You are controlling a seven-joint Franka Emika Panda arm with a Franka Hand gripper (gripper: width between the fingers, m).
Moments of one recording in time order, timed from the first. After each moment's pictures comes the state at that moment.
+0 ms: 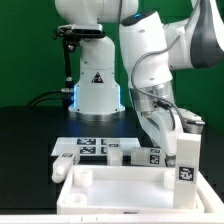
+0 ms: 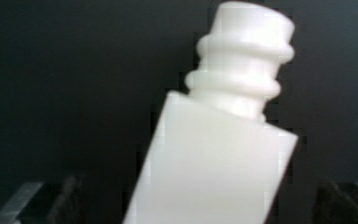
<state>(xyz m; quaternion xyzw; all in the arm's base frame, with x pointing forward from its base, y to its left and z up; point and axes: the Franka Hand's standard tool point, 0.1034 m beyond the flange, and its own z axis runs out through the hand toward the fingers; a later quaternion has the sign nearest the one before) 0.430 0.122 0.009 -0.73 0.67 0.06 0.10</state>
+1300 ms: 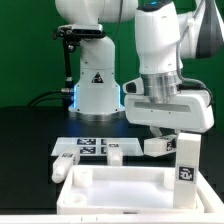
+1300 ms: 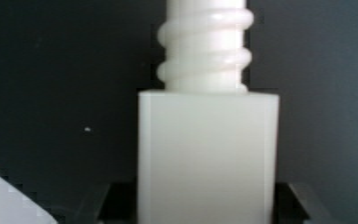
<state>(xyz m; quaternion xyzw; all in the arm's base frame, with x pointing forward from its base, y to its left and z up) 0.396 0.140 0.027 -0.93 0.36 0.03 0.08</state>
